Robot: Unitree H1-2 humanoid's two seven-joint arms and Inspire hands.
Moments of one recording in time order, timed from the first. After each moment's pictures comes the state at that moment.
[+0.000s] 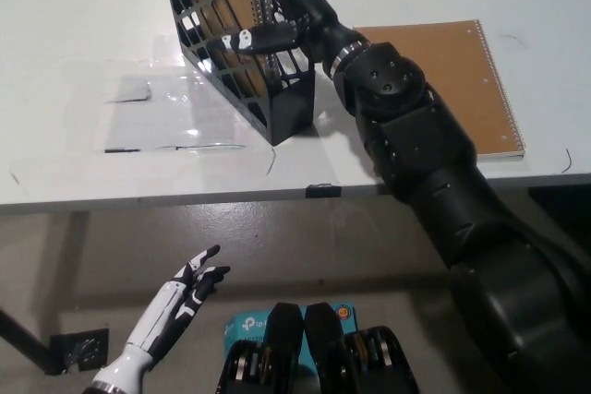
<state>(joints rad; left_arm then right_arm) -0.09 0.24 -0.14 0.22 0.17 -0.25 -0.13 -1.20 0.07 0.08 1.08 0.02 -0.15 0.18</state>
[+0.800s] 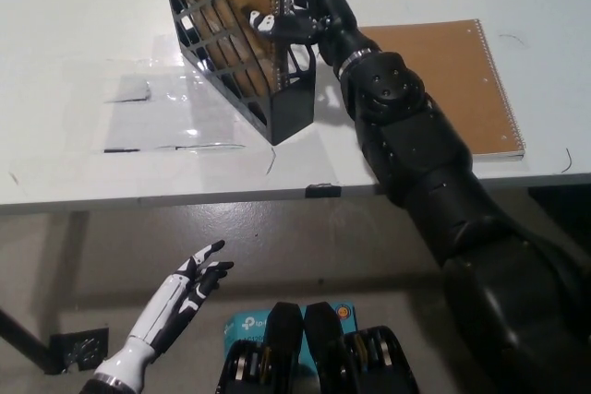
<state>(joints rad) -0.11 0.24 -0.14 0.21 0.19 -0.24 -0.14 -1.22 0.09 -0.03 1.17 0.01 -0.17 0.01</state>
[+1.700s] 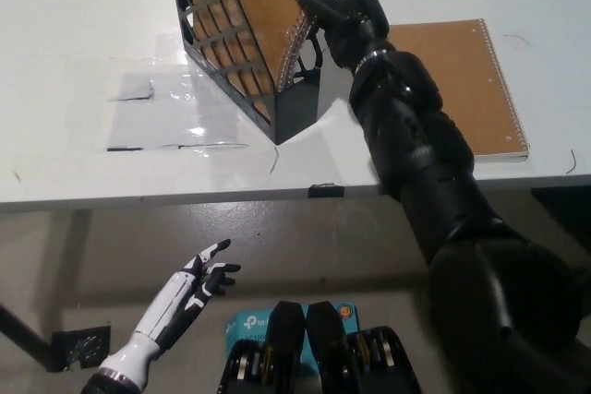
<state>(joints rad) -0.13 0.24 -0.16 0.24 0.19 -0.25 -0.15 -1.25 0.13 -0.47 1.17 0.29 -0.01 0.01</state>
